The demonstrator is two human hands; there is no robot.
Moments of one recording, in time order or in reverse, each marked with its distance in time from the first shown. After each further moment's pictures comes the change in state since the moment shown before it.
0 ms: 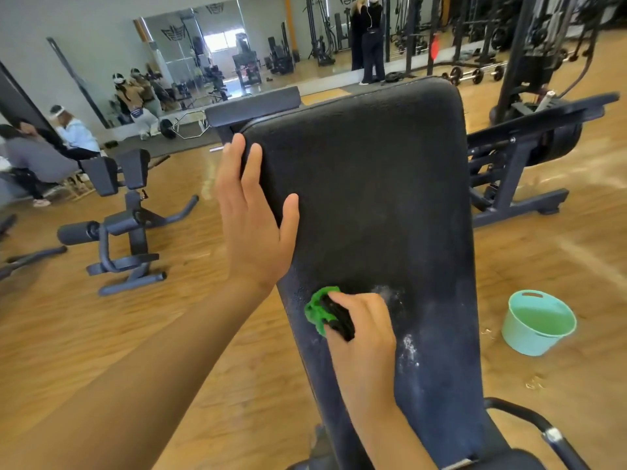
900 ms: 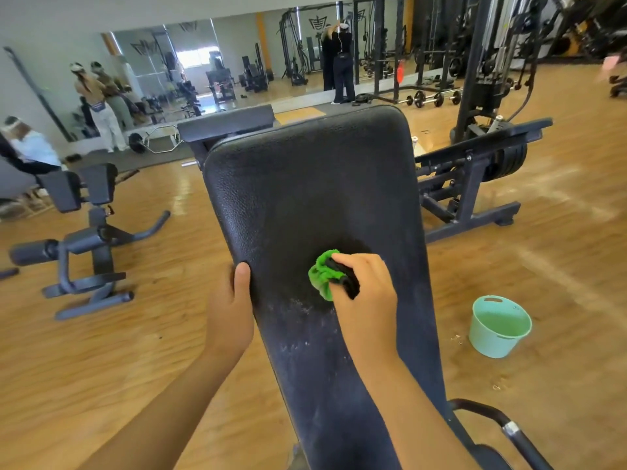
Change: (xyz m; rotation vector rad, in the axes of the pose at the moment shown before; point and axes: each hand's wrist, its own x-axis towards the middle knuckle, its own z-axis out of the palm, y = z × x) left_hand -0.084 0.000 -0.001 -0.539 -0.237 -0.760; right_hand 0.060 0.007 -0.035 -0.046 0.030 0.020
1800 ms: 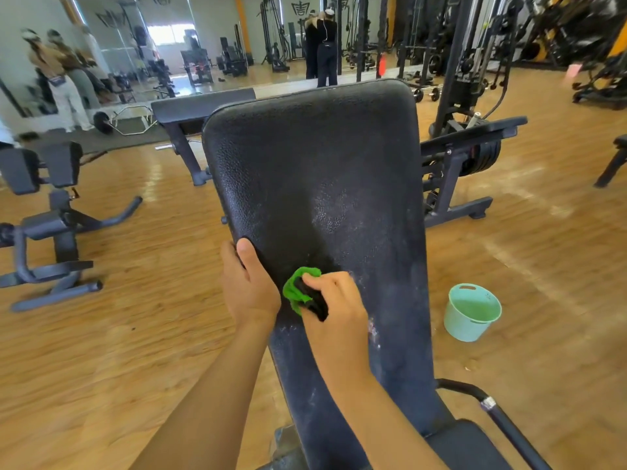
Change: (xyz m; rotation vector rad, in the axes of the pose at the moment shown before) left_hand -0.004 0.001 0.039 -0.062 0.313 0.001; right_hand -0.051 -0.002 0.030 -0.036 -0.050 -0.062
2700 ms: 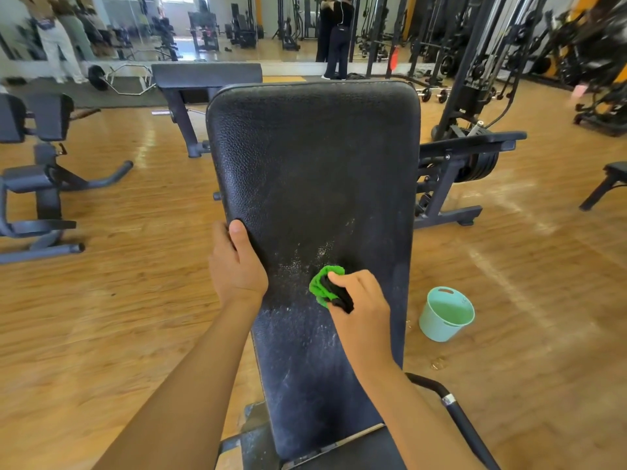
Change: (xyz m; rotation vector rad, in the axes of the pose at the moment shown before) left_hand -0.002 0.007 -0.002 0.053 0.020 -0.016; right_hand 0.002 0.043 -0.049 -0.166 -0.178 0.006
